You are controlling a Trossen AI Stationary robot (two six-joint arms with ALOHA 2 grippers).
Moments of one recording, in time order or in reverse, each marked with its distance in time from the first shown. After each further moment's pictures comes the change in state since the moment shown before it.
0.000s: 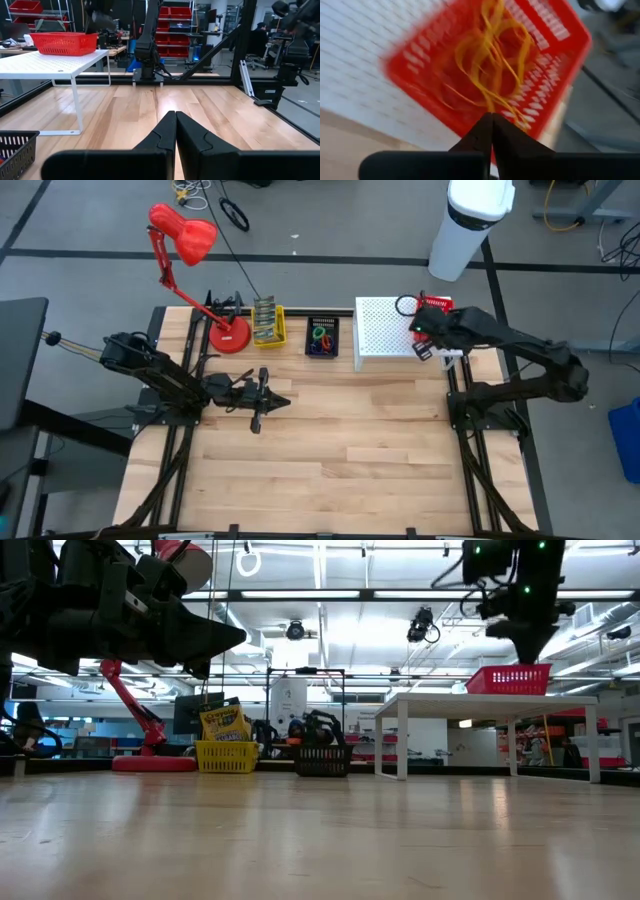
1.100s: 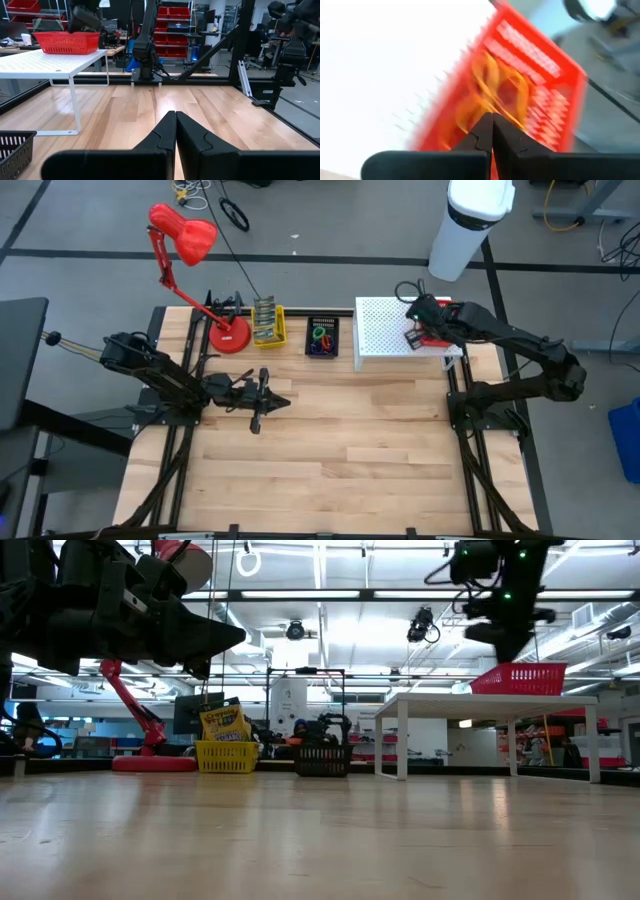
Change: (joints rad) left arm 0.000 0.000 0.000 0.000 0.009 -0.006; right arm -0.061 0.041 0.013 0.159 0.019 -0.061
